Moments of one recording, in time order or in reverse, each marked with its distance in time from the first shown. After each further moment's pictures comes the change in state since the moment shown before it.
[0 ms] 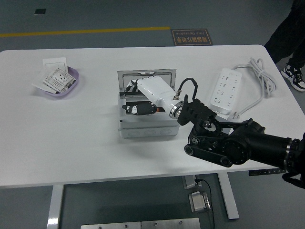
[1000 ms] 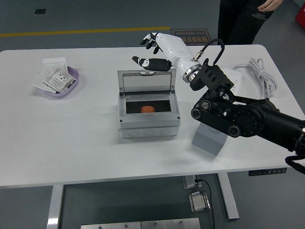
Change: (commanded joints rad) left arm -0.004 -0.002 0.034 0.000 -0.038 -0.002 0.001; right arm 0.103 0.002 0.139 -0.126 0.178 0.017 0.015
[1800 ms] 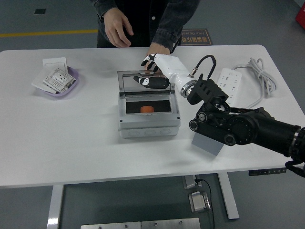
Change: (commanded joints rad) left arm 0.008 0.001 0.003 0.000 0.000 0.001 -0.004; right arm -0.037 -0.005 -0.100 0.023 0.019 0.000 -0.006
